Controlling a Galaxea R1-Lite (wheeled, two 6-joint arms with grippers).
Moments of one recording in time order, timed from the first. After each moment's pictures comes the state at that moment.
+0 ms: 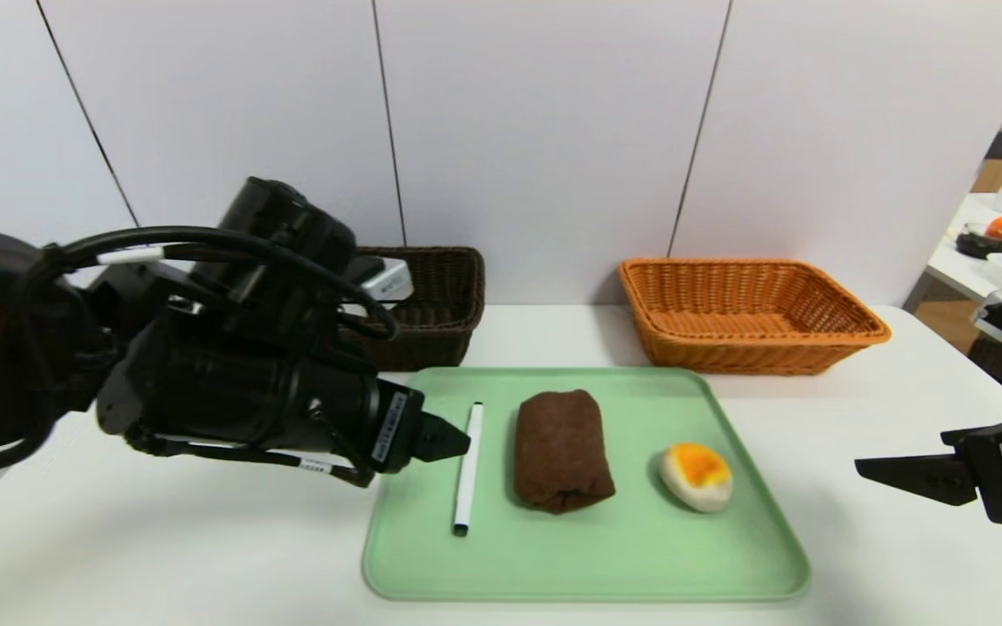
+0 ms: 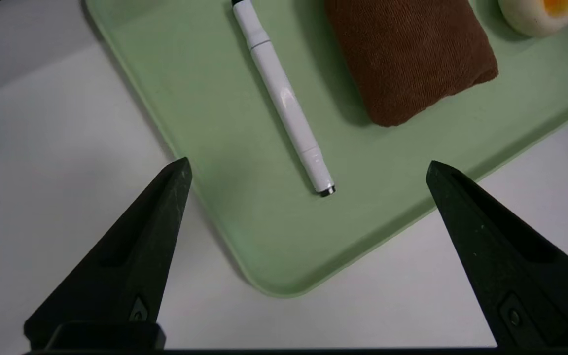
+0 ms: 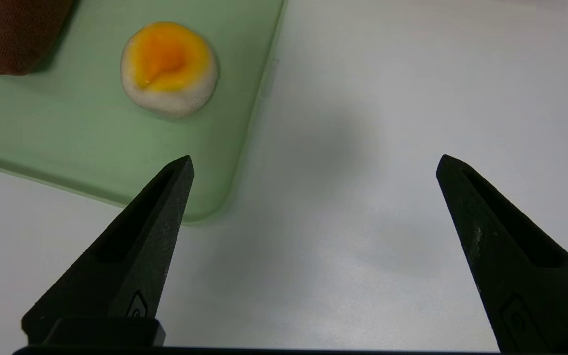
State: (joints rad) left arm -0.68 1.63 -1.19 0.32 -0.02 -0.24; right arm 0.05 1.24 -0.82 0.35 0.17 -0.14
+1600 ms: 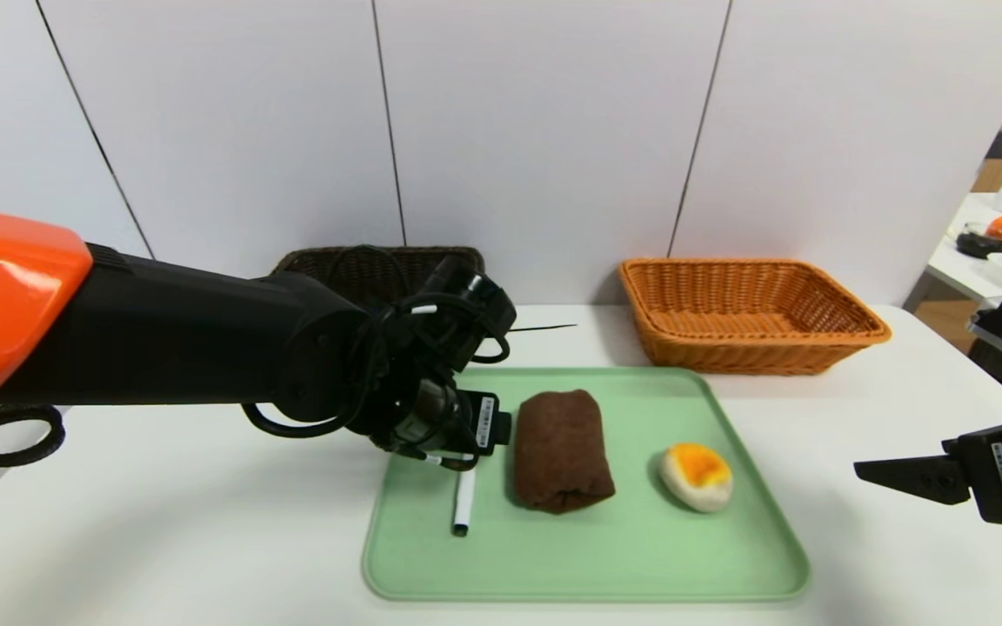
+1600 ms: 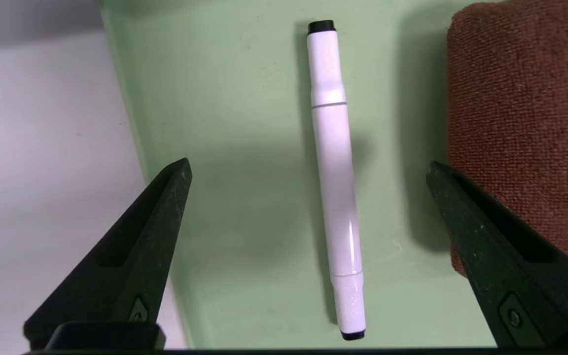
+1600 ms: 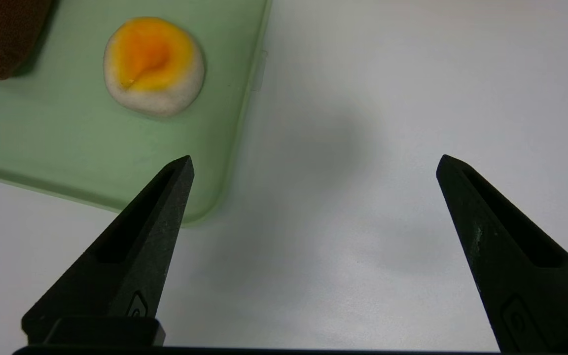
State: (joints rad) left arm -0.74 1.95 -1.37 0.34 0.26 -0.48; right arm 0.03 1.26 -0.81 0.35 0.17 -0.12
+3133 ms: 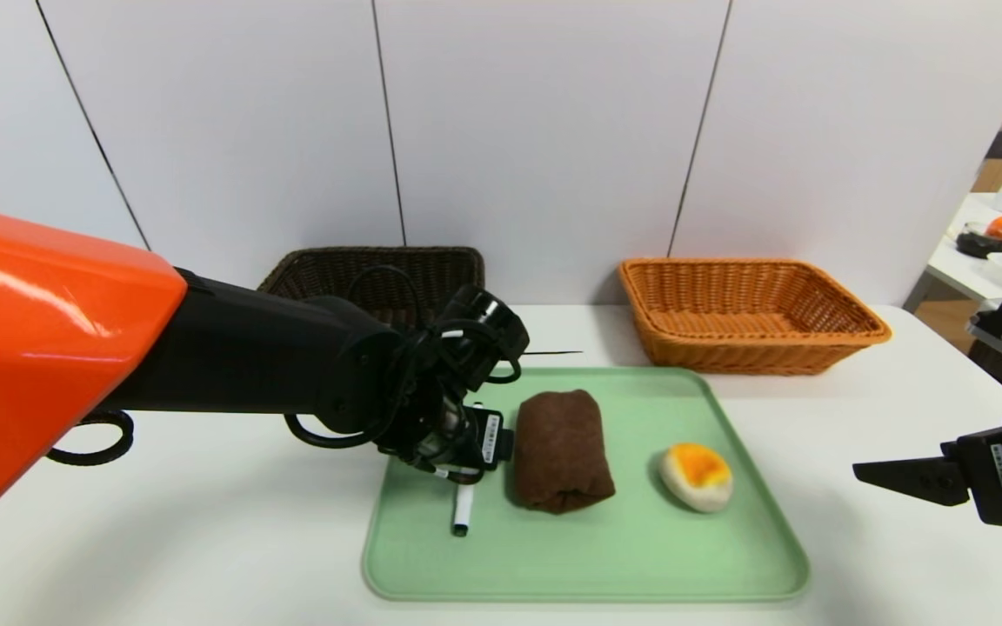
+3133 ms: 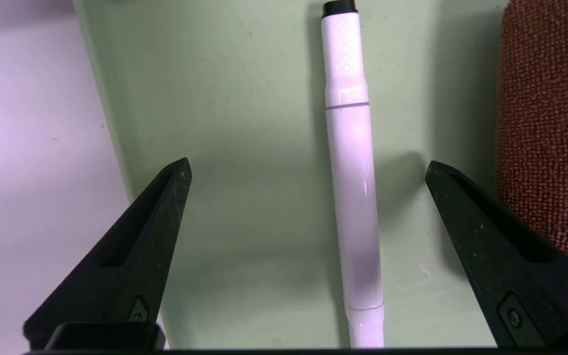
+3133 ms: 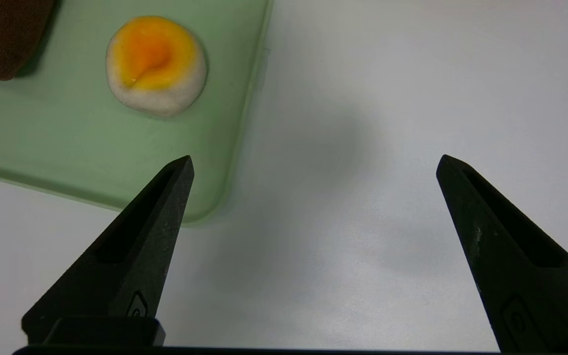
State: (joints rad) left arm -0.74 2.02 -1.38 0.34 0.29 -0.47; right arm 0.03 1.26 -0.80 0.35 0.17 -0.11
